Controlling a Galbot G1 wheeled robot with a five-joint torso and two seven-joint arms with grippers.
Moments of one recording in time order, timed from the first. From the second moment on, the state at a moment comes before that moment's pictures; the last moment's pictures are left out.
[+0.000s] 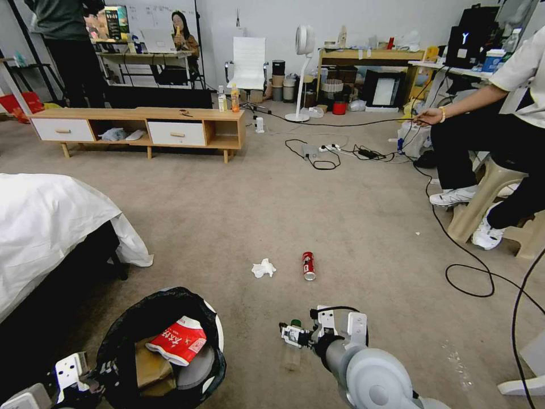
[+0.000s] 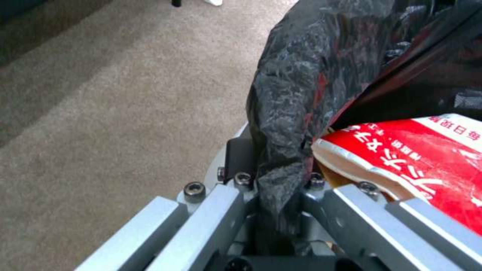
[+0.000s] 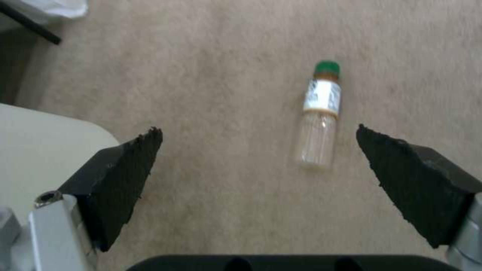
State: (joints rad) left arm 1.68 -1.56 -0.99 -2.31 -0.59 0.73 -0.11; right arm -1.01 0.99 -0.15 2.09 1.37 -0.50 0.91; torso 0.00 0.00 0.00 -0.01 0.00
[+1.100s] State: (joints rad) left arm 1.67 -1.57 -0.99 -2.27 -0.57 0.73 -0.10; right arm -0.81 1.23 -0.26 1.51 1.31 -0.44 0.78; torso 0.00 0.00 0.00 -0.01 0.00
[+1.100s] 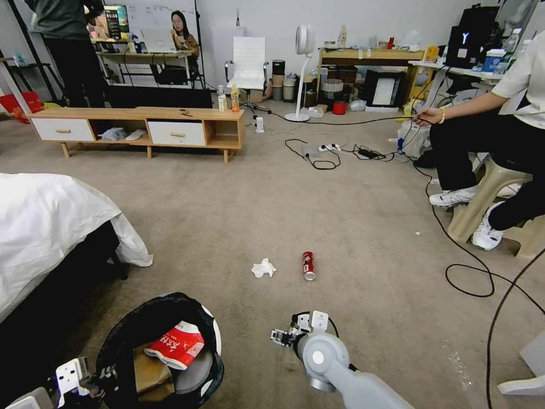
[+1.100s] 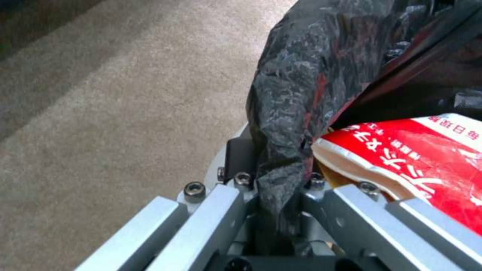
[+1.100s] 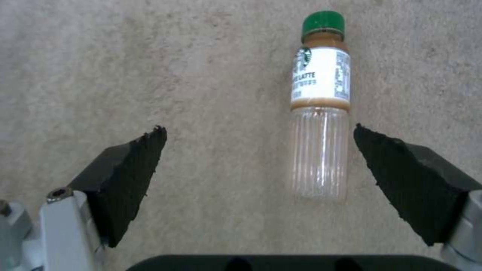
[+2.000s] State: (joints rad) left arm 1.67 -1.57 -0.98 -2.27 -0.57 0.72 -0.10; right arm -0.76 1.27 -0.27 1.31 1.24 -0.42 0.66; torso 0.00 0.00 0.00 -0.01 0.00
